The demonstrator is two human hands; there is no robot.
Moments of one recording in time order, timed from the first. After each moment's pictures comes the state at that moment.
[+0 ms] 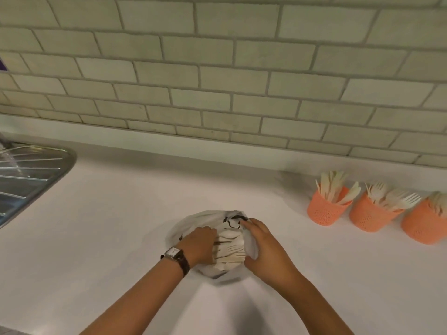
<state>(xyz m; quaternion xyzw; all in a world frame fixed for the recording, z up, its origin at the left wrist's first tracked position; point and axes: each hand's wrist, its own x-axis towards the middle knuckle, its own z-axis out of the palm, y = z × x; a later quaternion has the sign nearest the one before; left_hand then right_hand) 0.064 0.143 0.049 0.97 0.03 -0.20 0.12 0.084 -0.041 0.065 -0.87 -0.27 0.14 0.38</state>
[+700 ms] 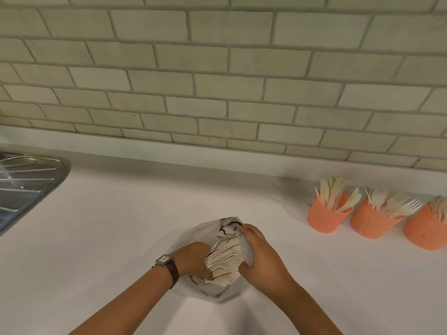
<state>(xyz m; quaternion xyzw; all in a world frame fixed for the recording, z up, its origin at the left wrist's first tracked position) 0.072 0.162 0.037 0.94 0.05 -0.28 0.19 0.089 -0.030 0.071 -0.88 -0.26 0.14 0.38</state>
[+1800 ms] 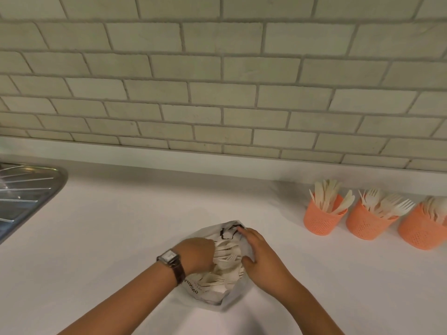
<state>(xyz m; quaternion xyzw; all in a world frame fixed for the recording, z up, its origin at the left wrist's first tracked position) 0.071 0.132 0.107 0.97 0.00 -0.26 0.02 0.099 -0.037 0.069 -0.86 -0.25 0.16 0.42</state>
